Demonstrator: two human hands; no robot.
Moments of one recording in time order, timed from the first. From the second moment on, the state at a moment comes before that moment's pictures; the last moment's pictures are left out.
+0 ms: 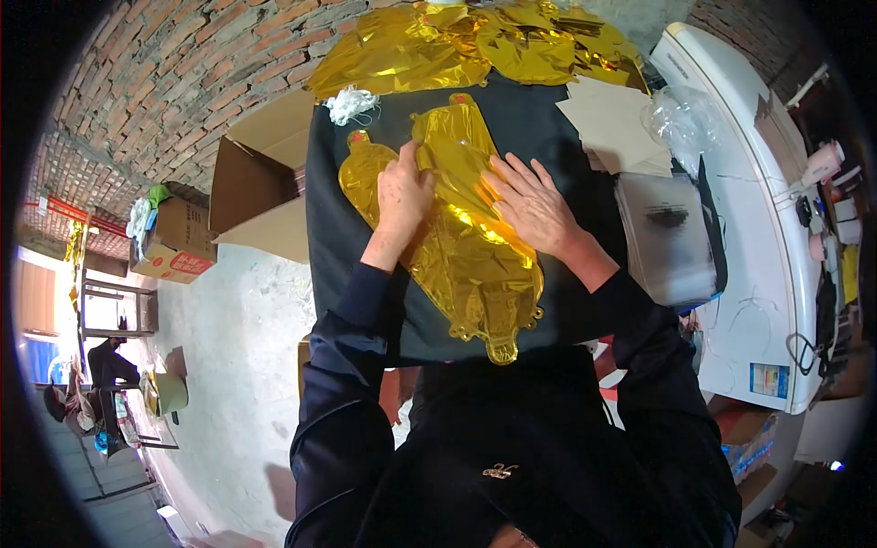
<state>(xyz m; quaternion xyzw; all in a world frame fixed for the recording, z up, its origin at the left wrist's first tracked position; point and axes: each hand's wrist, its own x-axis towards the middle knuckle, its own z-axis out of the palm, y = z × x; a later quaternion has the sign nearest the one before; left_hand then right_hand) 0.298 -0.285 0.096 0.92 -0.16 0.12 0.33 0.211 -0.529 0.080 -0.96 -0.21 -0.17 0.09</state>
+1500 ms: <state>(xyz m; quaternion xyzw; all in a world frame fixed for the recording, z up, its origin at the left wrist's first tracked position) 0.284 -0.328 0.070 0.91 -0.37 0.19 0.09 0.053 -0.532 0.118 -0.97 -0.20 -0.03 0.11</state>
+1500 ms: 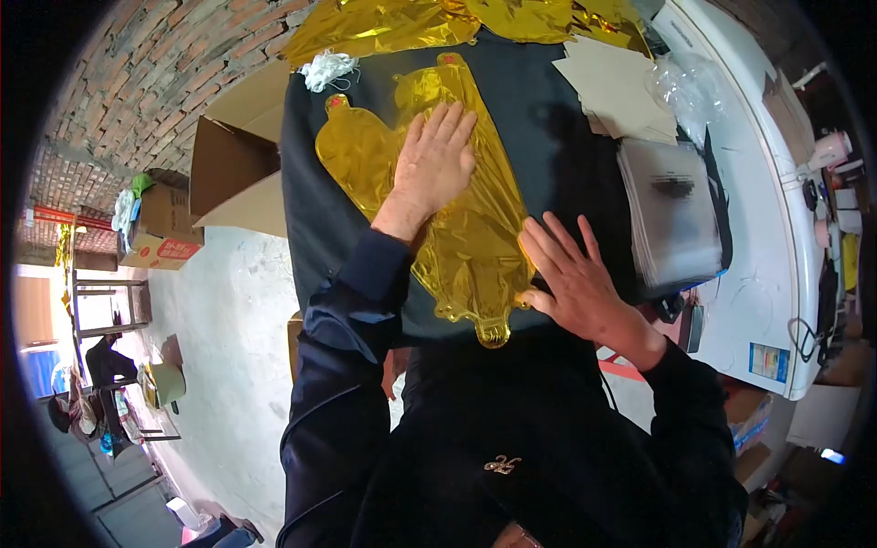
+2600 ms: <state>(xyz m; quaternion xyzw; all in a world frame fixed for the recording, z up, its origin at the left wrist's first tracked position) 0.277 -0.328 0.082 0.91 -0.36 0.17 0.12 0.352 -0.536 0.092 -0.92 -0.27 -0.27 0.11</state>
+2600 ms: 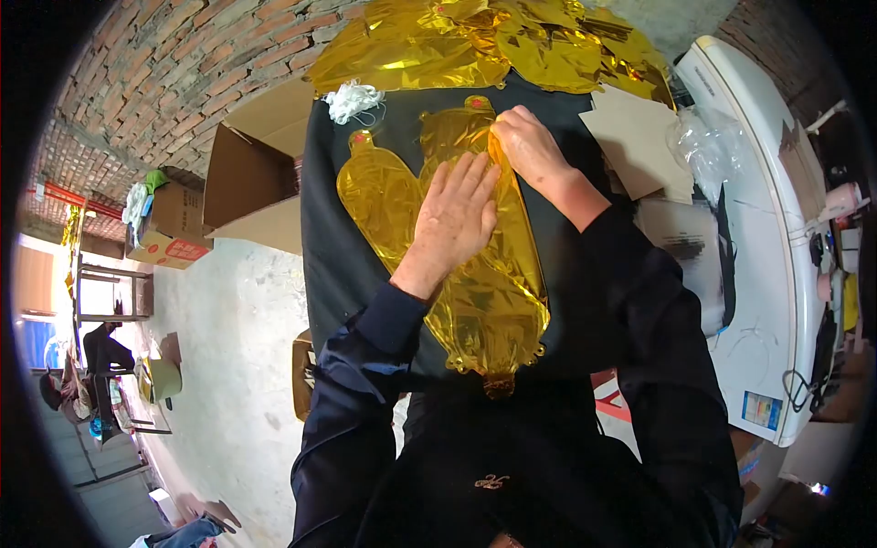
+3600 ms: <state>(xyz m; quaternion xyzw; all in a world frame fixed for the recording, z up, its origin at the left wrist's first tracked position) 0.282 -0.327 0.072 0.90 -0.37 0.20 0.11 0.098 -0.545 0.106 -0.91 -0.31 -0.18 0.19</state>
